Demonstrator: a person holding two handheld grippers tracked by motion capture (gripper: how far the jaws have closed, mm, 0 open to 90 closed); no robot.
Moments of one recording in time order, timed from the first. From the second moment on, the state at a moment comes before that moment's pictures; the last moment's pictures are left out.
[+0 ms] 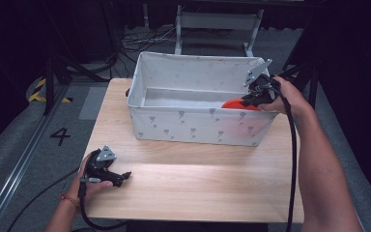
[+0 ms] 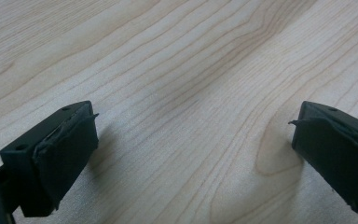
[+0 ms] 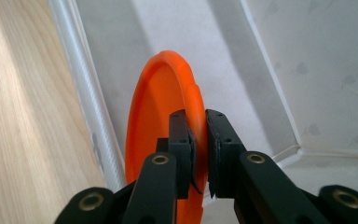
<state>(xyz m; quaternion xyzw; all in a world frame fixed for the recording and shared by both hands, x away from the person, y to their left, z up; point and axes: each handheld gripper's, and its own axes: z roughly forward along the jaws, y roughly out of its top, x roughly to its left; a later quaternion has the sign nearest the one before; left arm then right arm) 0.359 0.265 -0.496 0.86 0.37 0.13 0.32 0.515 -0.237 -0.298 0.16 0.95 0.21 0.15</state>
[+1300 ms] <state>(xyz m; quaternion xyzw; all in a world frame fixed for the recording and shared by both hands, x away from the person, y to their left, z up) 0.359 0.265 -0.496 0.86 0.37 0.13 0.32 0.491 -0.261 -0.287 0.23 0.90 0.32 0.17</state>
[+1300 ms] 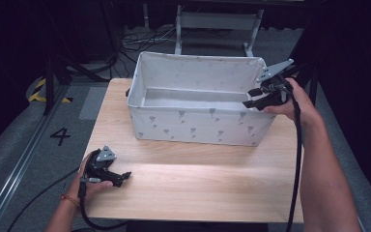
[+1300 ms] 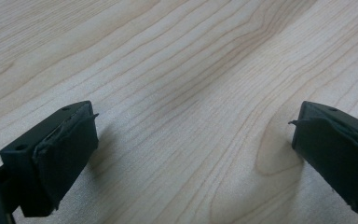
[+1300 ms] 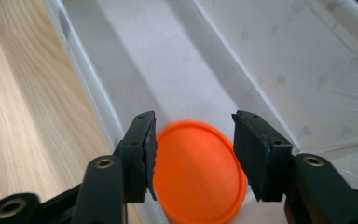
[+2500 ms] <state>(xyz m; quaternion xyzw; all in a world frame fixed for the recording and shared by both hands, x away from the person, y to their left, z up) 0.359 0.265 -0.496 0.86 0.37 0.13 0.32 0.390 -0.286 -0.296 0.31 0.81 0.38 0.31</state>
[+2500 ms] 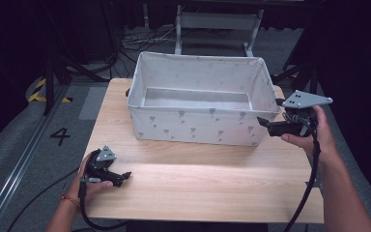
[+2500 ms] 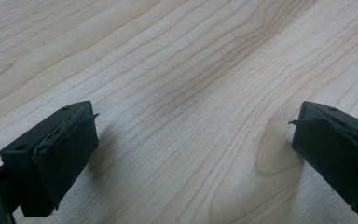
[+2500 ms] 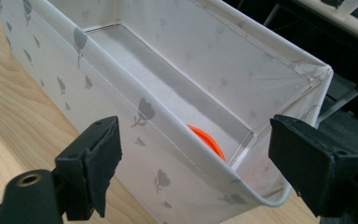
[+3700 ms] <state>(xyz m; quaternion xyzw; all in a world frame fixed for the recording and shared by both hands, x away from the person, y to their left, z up) 0.358 0.265 -0.496 0.86 0.37 0.13 0.32 0.341 -0.300 -0.360 0.29 0.84 0.33 0.33</state>
